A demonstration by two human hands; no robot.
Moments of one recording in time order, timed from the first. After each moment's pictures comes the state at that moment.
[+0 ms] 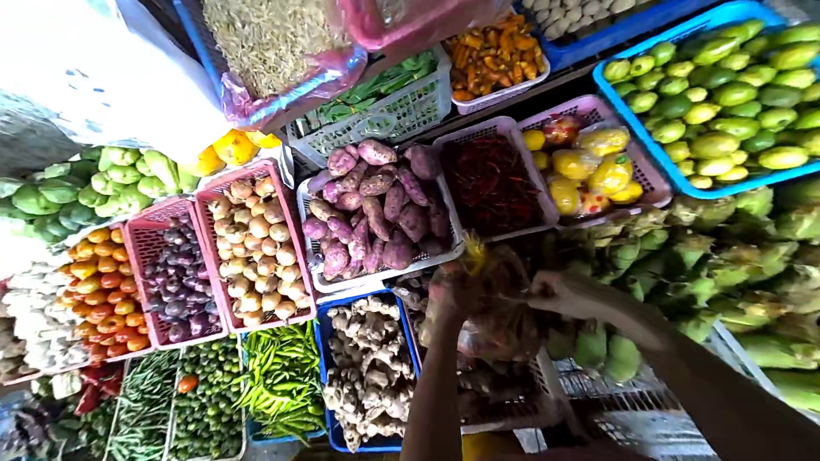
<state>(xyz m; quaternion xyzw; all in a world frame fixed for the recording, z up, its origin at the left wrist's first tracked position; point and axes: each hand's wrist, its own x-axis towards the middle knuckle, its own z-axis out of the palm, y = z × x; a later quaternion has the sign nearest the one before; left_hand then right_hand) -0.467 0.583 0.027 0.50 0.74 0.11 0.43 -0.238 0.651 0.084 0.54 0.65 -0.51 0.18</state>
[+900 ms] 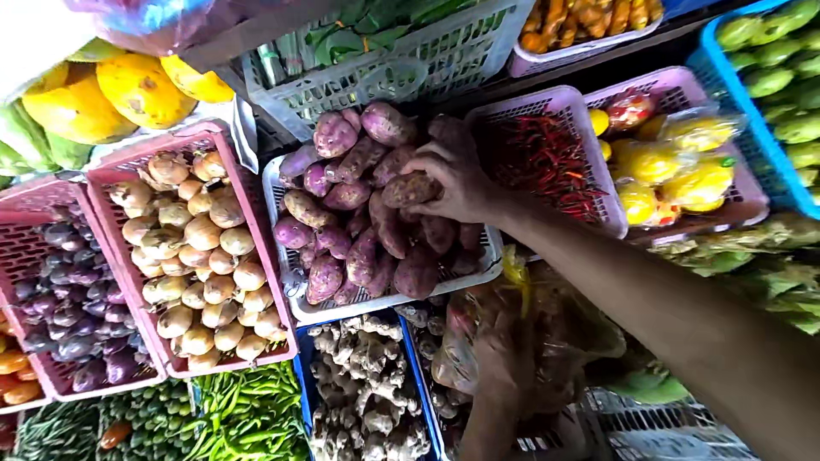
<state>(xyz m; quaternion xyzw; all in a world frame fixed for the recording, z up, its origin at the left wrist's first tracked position) -0.466 0.563 0.022 0.45 0.71 0.27 0.48 -0.490 0.816 0.056 0.22 0.85 -0.32 -0.36</state>
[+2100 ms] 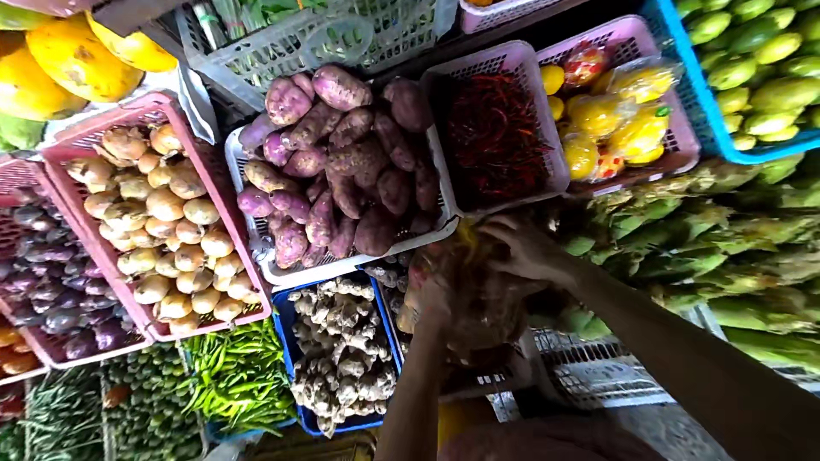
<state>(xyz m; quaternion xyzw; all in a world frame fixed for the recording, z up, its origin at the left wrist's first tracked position) -0.476 0.573 0.022 0.51 0.71 0.13 0.47 -0.286 0.678 -0.008 0.45 0.77 -0.44 0.07</state>
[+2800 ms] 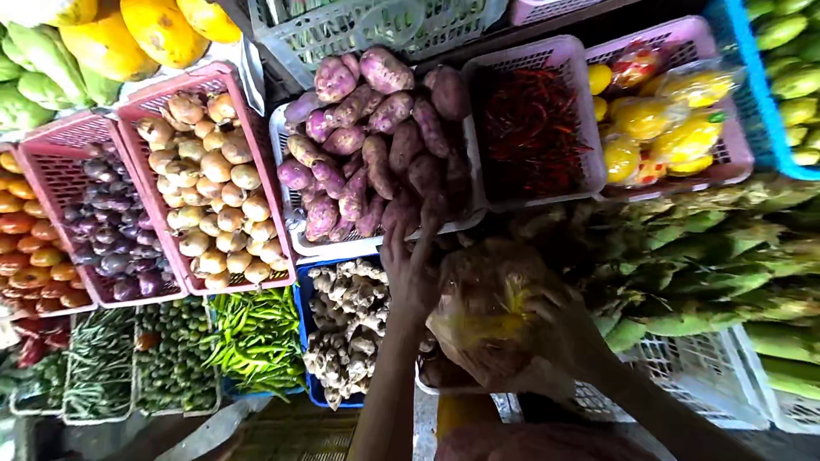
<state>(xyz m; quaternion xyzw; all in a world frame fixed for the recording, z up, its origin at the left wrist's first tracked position) -0.539 0.558 0.062 0.61 0.73 0.29 0.13 -0.264 0.538 0.025 0.46 0.80 -0.35 -0.14</state>
